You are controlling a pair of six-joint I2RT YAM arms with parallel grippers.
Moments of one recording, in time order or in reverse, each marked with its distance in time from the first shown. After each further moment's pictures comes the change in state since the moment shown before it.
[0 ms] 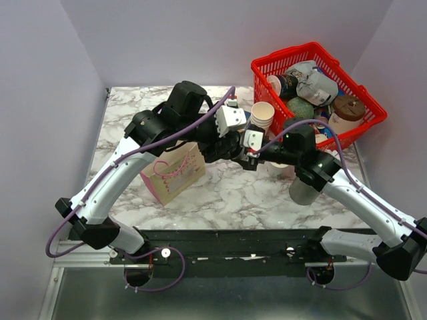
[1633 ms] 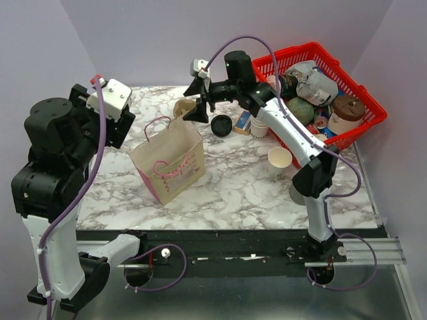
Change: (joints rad) left arm 0.546 -0.379 0.142 -0.135 -0.472 0.025; right arm -0.058 0.967 1.167 -0.238 -0.400 0.277
